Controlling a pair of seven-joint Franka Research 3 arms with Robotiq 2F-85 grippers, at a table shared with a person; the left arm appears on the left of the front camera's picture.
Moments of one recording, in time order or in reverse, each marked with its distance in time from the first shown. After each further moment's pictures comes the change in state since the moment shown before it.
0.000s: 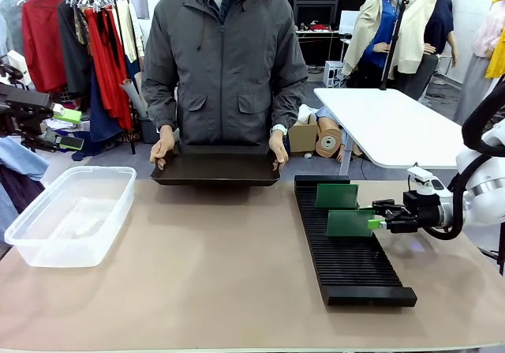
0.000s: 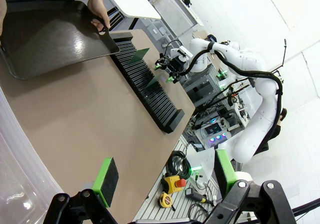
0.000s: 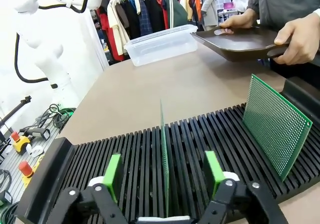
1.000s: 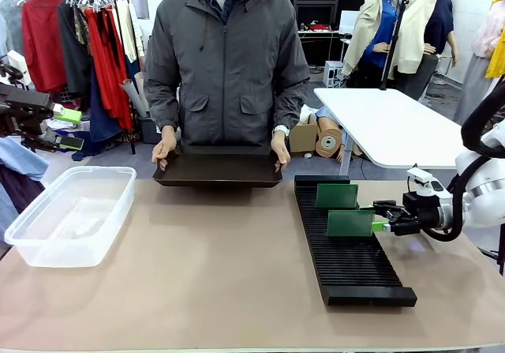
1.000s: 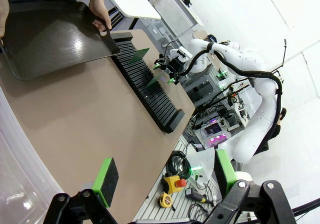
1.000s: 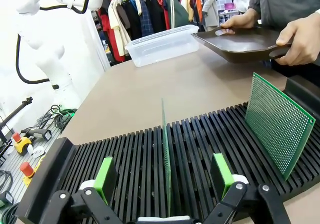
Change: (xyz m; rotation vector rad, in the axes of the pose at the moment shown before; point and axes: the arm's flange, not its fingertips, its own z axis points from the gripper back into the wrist) left arm 0.000 0.000 0.000 0.000 0.000 0.000; right arm -0.003 0.000 -0.001 0.006 -0.006 -0.007
